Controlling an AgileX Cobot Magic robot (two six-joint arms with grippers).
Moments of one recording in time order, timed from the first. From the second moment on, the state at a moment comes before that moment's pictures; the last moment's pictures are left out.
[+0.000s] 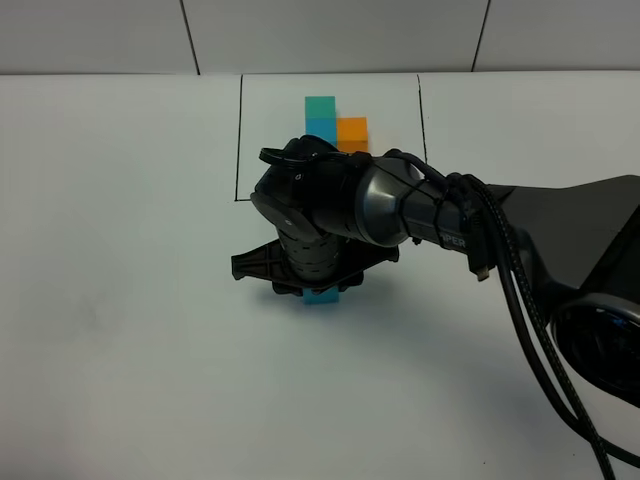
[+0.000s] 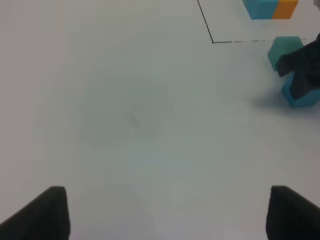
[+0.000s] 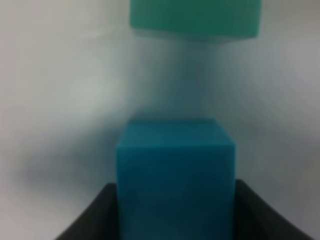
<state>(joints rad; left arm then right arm) -0.03 0.00 -0.51 -0.10 1.06 0.02 0.72 2.23 -1.65 -0.22 0.92 0.88</state>
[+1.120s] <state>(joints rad) -0.03 0.00 -0.51 -0.10 1.06 0.02 0.72 2.25 -1.65 -0.31 0.85 0.96</state>
